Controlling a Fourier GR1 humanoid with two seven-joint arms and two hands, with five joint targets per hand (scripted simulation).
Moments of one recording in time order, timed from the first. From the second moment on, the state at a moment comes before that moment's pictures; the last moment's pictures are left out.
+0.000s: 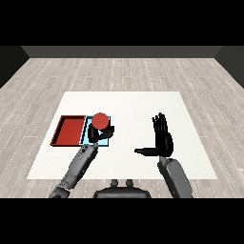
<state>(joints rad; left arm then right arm) -0.39 0.11 -0.32 -1.27 0.28 0.56 -0.39 -0.10 -0.16 0.30 -1.88 -0.29 -0.30 -0.19</state>
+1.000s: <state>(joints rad) -0.48 0.52 -0.13 -0.79 0.14 0.45 -0.15 0.03 -0.21 0.14 -1.76 -0.36 -0.19 -0.28</state>
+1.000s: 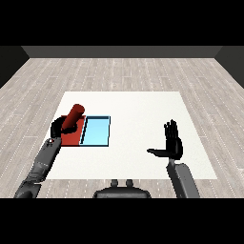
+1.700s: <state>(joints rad) -0.62 0.49 -0.16 -0.20 0.02 0.34 -0.13 -0.08 -0.17 0.12 -1.57 -0.33 -0.18 -0.34</state>
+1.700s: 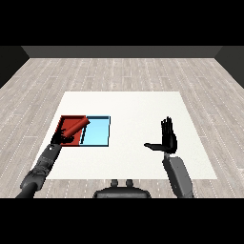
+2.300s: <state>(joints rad) -0.70 0.49 0.04 -0.25 0.19 0.21 -0.36 -0.10 -0.17 0.09 -1.54 -0.37 -0.13 -0.37</state>
